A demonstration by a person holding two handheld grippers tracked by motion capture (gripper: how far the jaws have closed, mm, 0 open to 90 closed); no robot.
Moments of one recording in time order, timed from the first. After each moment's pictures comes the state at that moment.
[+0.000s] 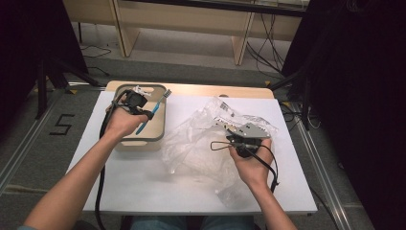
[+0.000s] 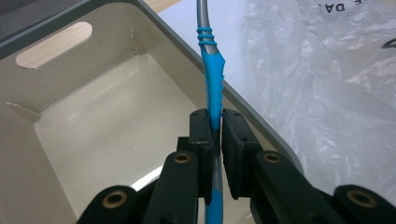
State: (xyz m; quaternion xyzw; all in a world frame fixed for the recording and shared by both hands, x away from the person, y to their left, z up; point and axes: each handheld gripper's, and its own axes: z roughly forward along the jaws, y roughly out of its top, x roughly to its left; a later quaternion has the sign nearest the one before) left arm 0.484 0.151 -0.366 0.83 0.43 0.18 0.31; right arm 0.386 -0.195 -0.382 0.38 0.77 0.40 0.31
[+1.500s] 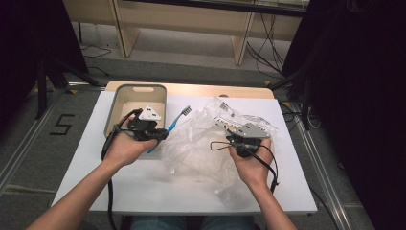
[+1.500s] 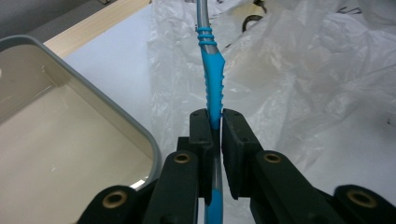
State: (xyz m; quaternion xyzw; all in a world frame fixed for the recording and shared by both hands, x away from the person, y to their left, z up) left arm 0.398 0.114 -0.353 0.85 0.33 0.16 0.38; right arm 0.386 -0.195 -0.383 0.38 0.77 0.40 0.31
